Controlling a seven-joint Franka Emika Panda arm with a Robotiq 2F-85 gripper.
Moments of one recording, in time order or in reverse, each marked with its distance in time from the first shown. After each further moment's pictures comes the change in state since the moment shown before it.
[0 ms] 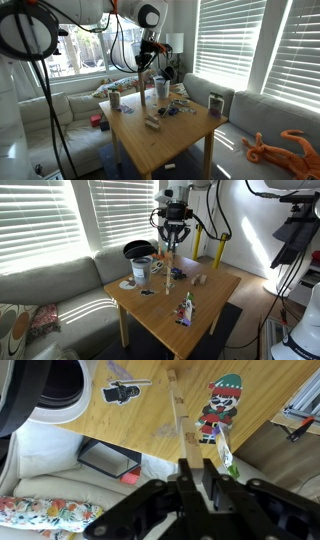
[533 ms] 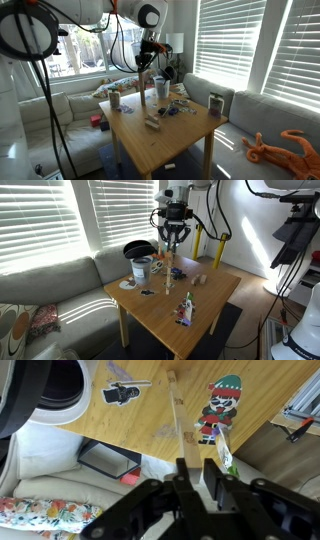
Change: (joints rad) arm 0.000 0.000 0.000 0.000 -0.004 0.000 0.000
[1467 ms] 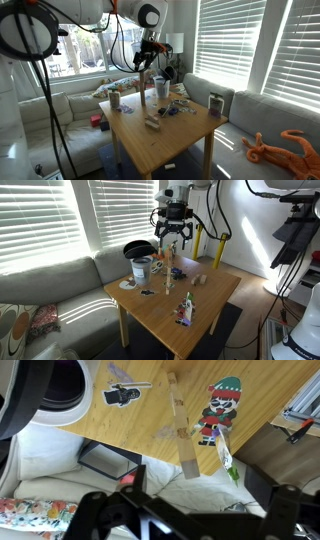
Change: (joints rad) arm 0.000 0.000 0.000 0.003 -0.006 0.000 0.000
